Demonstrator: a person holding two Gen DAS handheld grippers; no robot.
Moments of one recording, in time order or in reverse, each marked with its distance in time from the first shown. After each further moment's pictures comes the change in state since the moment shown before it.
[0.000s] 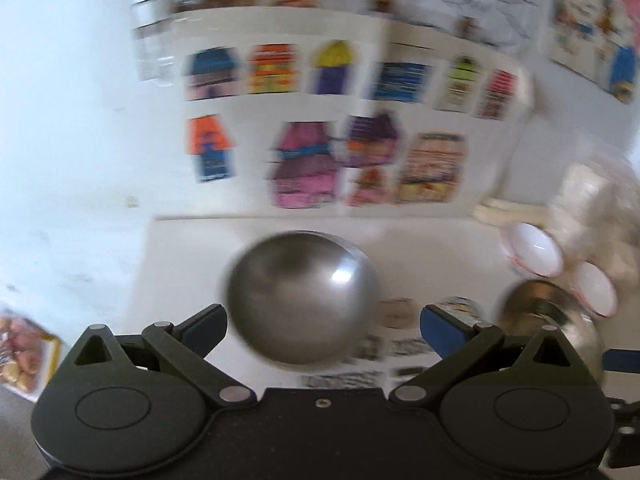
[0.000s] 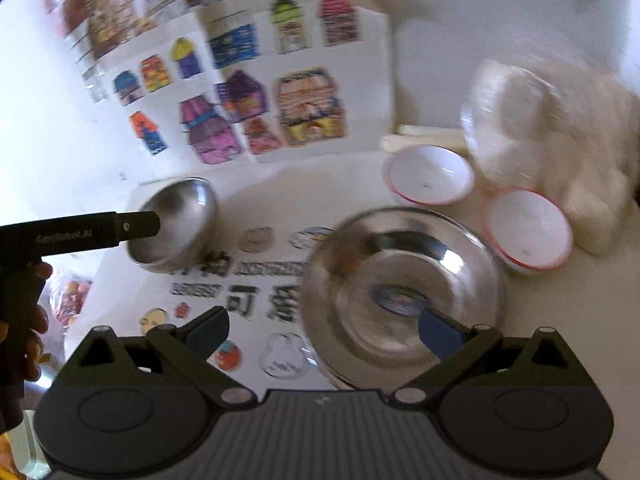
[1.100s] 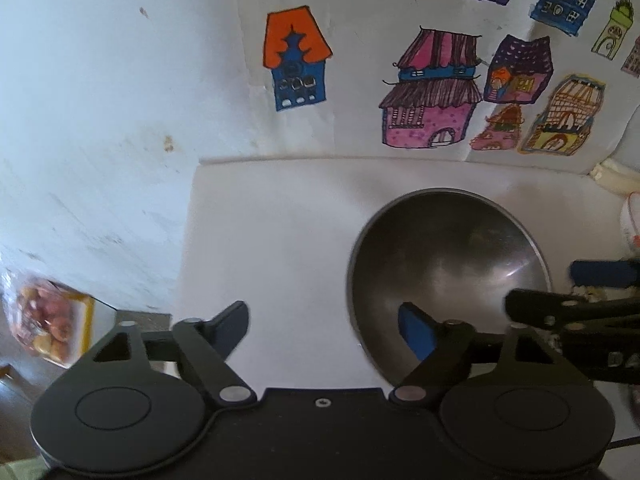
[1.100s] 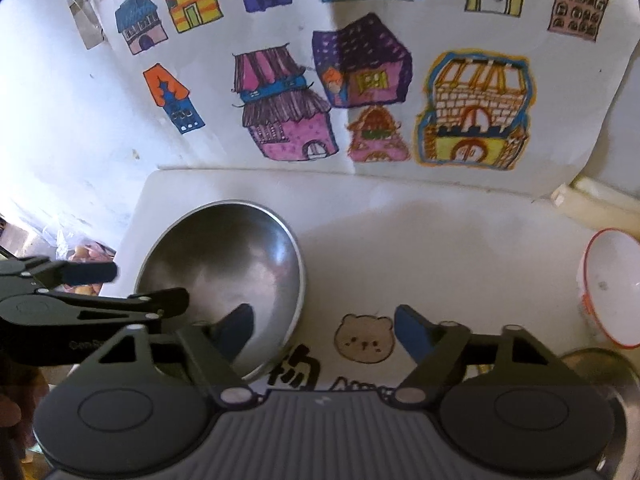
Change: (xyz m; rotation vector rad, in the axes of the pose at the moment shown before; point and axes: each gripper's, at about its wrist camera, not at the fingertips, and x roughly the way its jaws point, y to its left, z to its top) left arm 0.094 0.062 0.026 -0.010 0.261 0.074; right arm 0.139 0.086 0.090 -0.118 0.157 0.064
